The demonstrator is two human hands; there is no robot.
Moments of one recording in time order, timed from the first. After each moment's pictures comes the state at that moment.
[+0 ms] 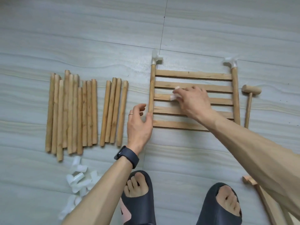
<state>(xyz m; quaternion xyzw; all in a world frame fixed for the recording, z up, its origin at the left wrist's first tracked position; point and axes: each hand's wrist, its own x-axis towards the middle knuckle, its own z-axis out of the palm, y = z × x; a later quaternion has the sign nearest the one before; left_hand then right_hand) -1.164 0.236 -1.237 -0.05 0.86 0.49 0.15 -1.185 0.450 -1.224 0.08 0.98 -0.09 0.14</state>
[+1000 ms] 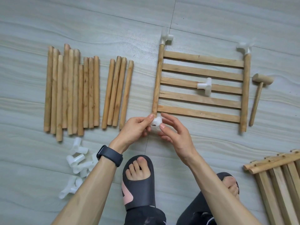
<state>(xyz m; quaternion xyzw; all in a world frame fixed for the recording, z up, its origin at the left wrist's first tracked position) -1.139 0.176 -1.251 -0.07 0.71 0.54 0.44 -1.055 0.337 -1.235 0.32 0.59 -0.73 0.14</state>
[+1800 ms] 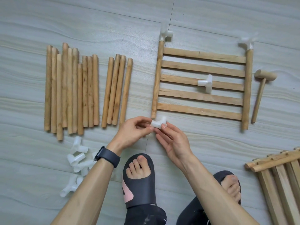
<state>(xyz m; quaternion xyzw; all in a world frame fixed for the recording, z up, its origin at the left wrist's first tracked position) -1.131 0.164 -1.264 -0.04 0.75 0.52 0.42 -1.047 0.323 -1.248 0.46 0.31 -0.82 0.13</state>
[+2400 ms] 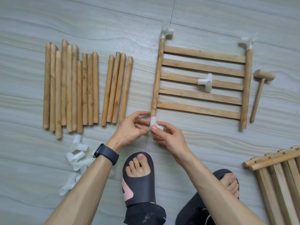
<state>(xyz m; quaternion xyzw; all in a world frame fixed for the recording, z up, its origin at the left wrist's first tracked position) -1.134 0.161 -1.263 -0.03 0.74 0.54 0.41 -1.050 0.318 -1.250 0.41 0.55 -0.70 0.21</state>
